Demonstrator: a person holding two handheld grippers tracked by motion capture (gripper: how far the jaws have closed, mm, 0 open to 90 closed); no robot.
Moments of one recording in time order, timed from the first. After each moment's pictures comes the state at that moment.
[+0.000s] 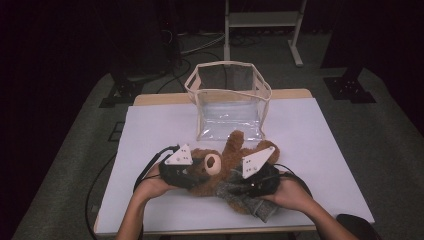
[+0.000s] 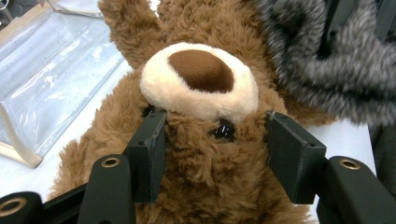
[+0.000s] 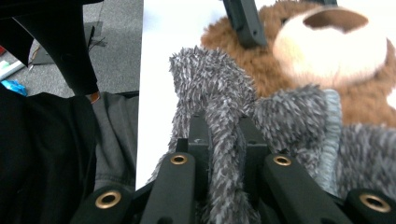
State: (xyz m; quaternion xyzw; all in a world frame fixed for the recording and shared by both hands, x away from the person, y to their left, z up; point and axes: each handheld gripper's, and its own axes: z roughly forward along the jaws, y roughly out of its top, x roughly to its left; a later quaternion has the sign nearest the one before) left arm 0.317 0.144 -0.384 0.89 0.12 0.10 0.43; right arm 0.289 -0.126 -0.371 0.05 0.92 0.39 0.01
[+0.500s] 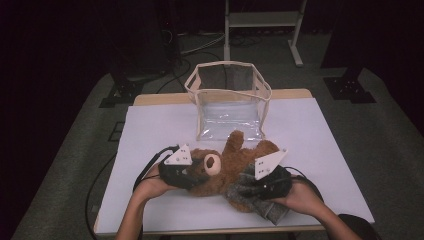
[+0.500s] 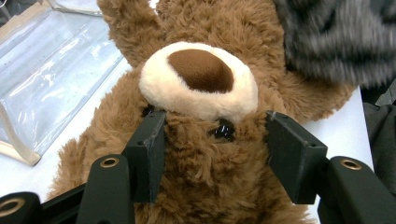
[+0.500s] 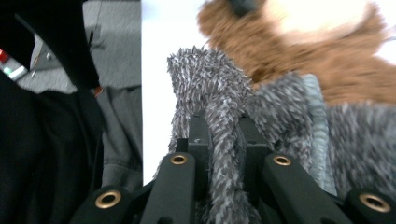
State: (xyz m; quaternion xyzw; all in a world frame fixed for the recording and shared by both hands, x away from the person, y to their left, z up) left arm 0.317 0.145 -0.384 0.89 0.12 0.10 0.43; right arm 0.284 -0.156 -0.376 0.08 0.91 0.40 0.01
